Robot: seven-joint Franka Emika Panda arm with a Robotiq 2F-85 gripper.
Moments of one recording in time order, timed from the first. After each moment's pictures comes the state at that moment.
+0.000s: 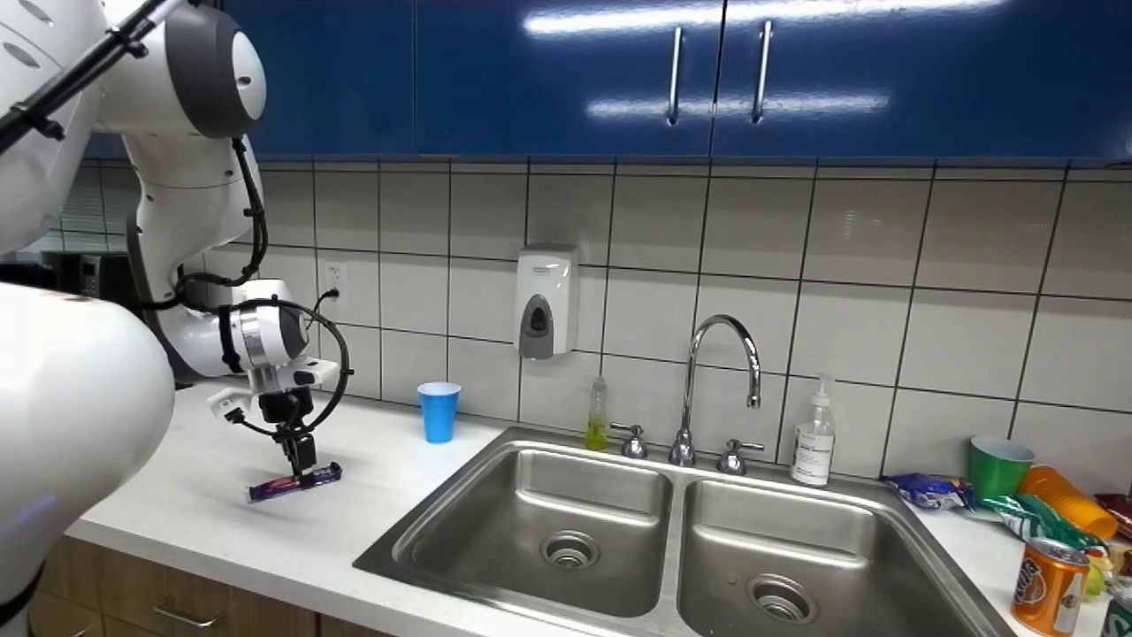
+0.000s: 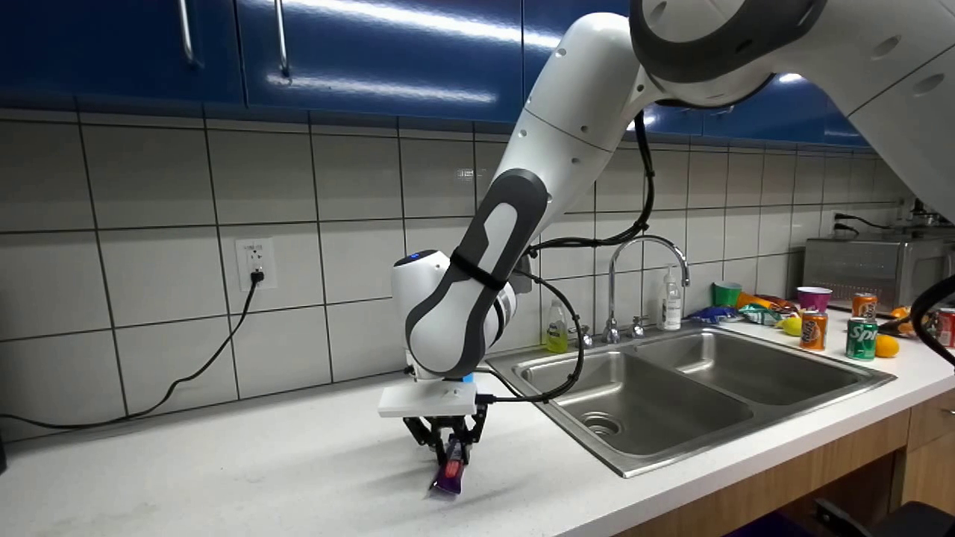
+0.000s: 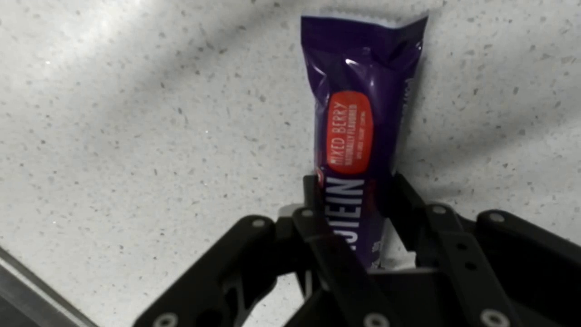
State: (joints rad) arm 0.58 0.60 -0.06 -1.97 -0.25 2.55 1.21
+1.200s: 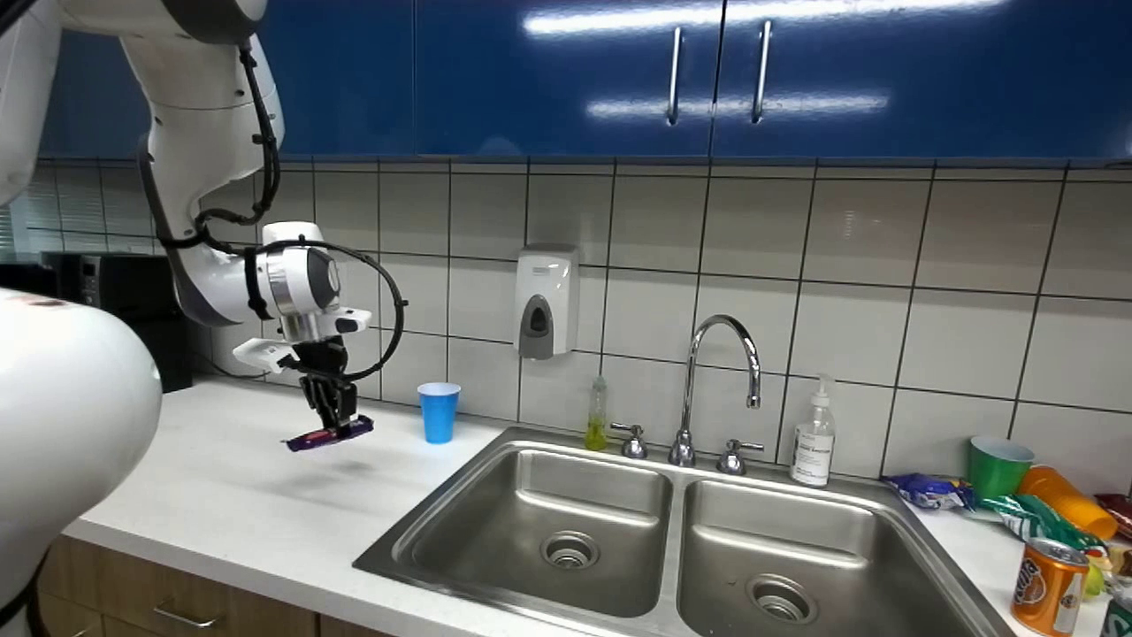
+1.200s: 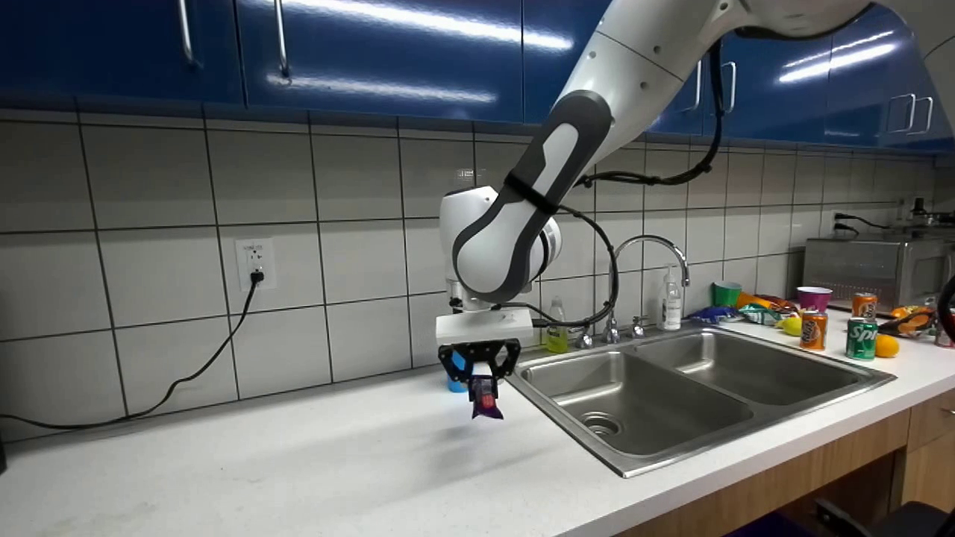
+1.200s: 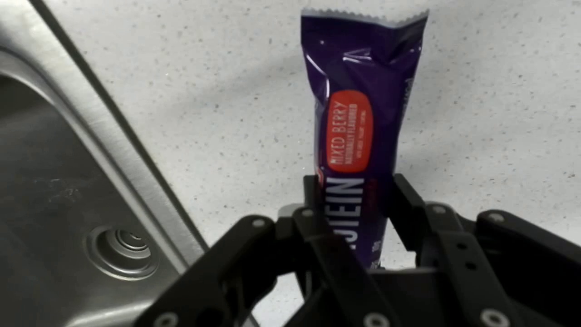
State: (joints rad) arm 0.42 0.32 -0.01 -2.15 -0.27 2.55 0.91
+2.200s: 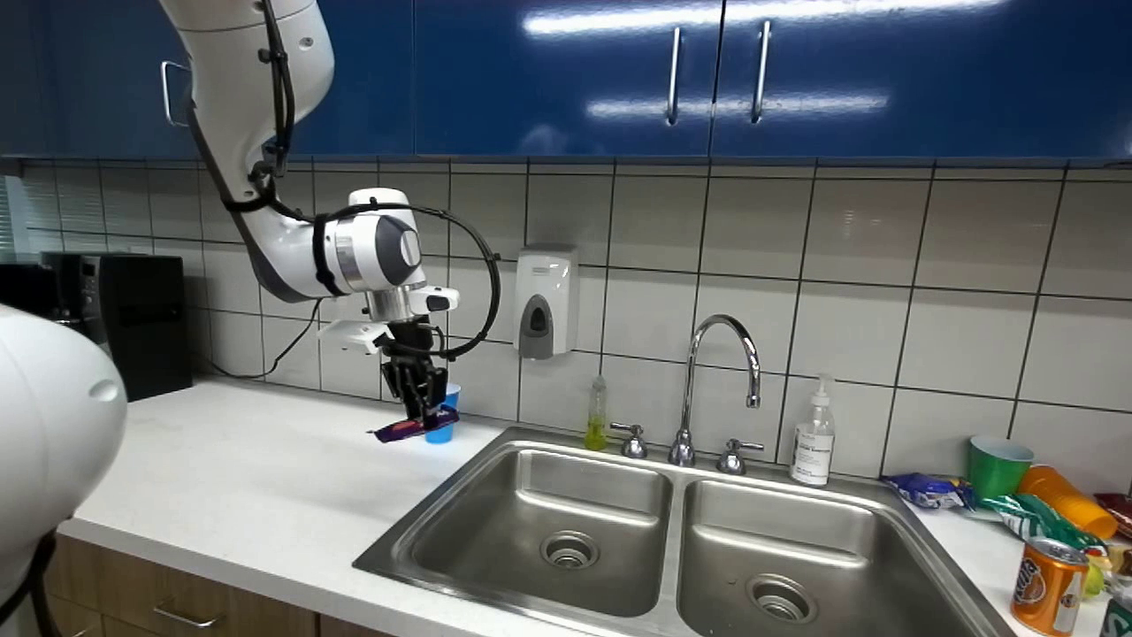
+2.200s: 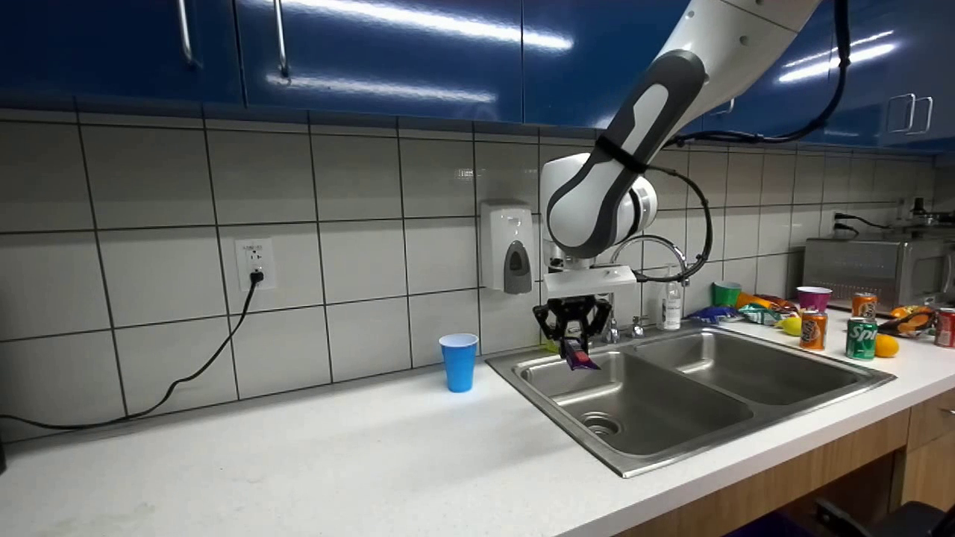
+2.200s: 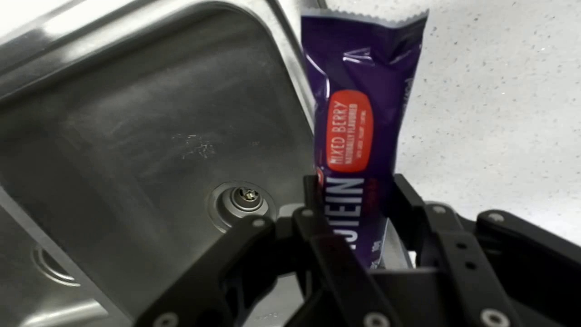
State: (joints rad) arm 0.15 0.08 -0.03 -2.36 -0.27 2.55 0.64
